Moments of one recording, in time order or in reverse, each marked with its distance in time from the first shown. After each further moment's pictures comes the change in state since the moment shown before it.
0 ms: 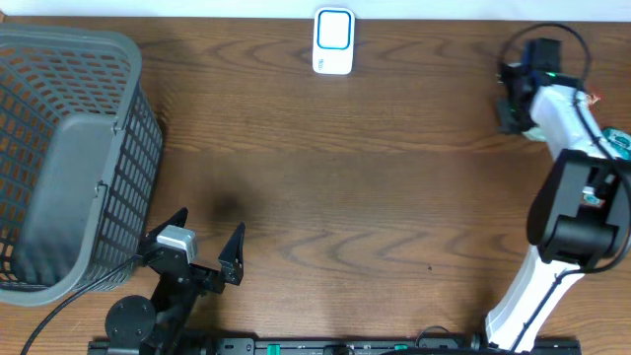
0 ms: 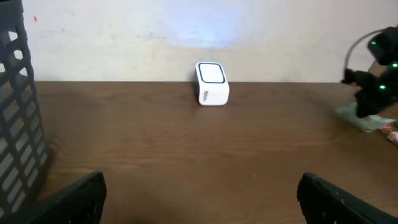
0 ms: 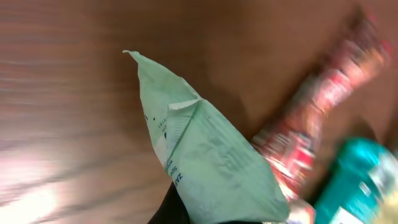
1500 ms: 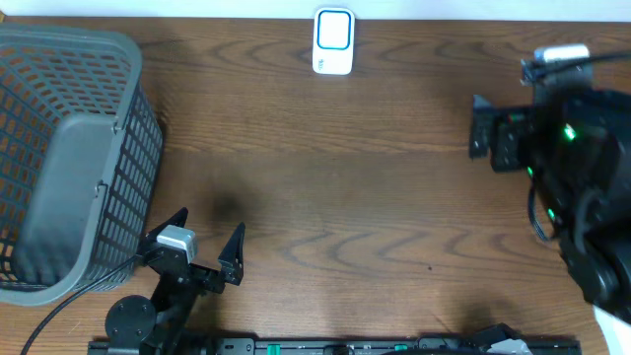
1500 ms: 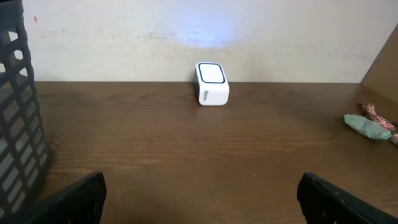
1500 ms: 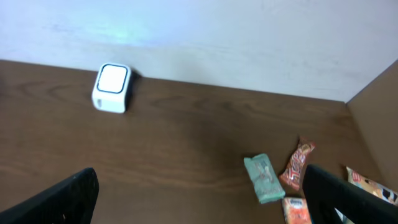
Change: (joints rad) left arm 0.000 0.000 0.000 0.000 0.000 0.000; right arm 0.515 -1.017 0.000 -0.321 -0.013 0.406
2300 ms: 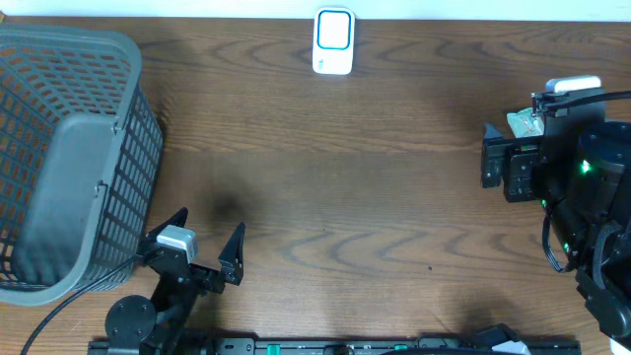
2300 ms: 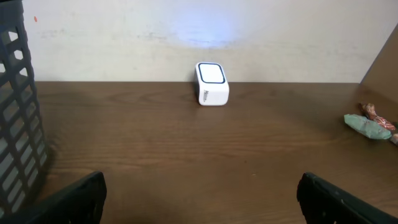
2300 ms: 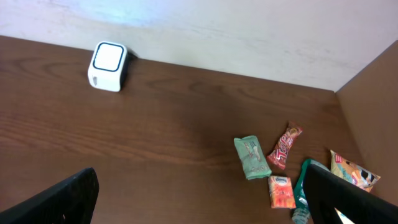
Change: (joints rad) left arm 0.000 0.000 0.000 0.000 0.000 0.000; right arm 0.011 -0.068 0.000 -0.113 0.022 -0.025
